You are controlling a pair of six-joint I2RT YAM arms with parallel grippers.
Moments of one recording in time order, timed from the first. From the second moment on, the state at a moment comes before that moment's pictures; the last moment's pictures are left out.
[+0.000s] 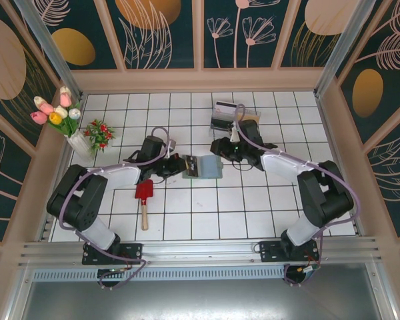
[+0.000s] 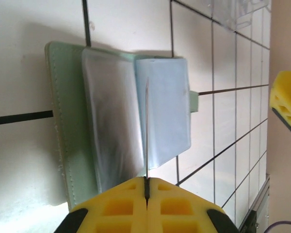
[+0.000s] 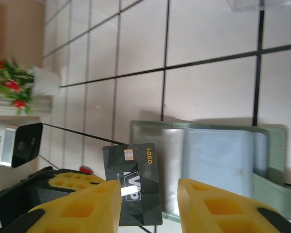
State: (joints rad) left arm -0.46 1.61 0.74 0.11 0.54 -0.79; right arm 0.48 1.60 0.90 0.01 -0.46 0.75
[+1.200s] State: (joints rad) left arm -0.43 1.49 0.77 0.57 0.74 -1.24; right arm 0.42 1.68 0.75 0.99 -0.91 1.41
